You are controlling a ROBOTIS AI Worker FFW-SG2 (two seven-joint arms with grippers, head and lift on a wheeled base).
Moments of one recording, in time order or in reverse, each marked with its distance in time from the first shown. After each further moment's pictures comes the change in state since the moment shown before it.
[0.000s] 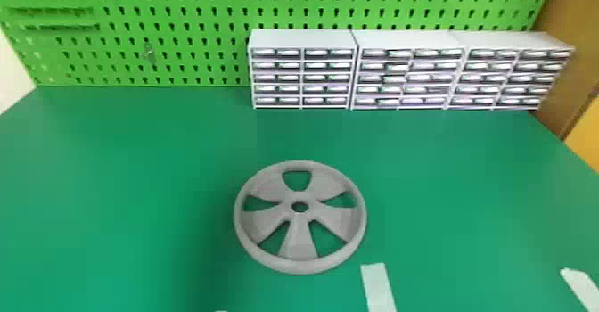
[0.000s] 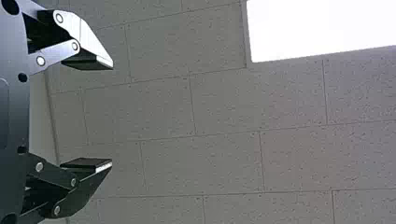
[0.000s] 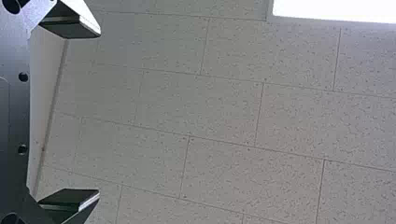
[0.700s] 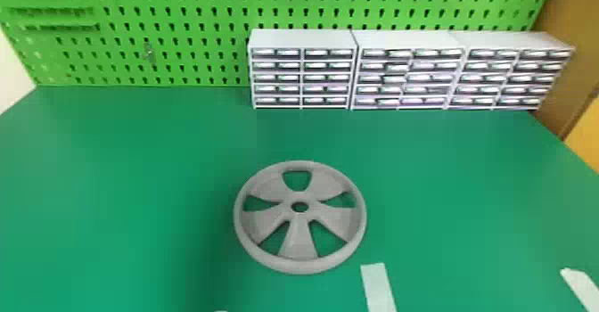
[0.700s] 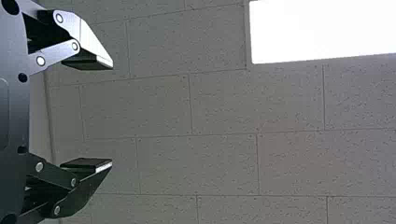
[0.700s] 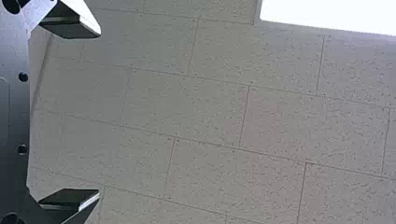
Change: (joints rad) left arm -0.020 0.000 -0.026 -0.007 0.046 0.013 0.022; right arm -0.018 -0.022 0.011 -0.037 0.006 0.000 -0.006
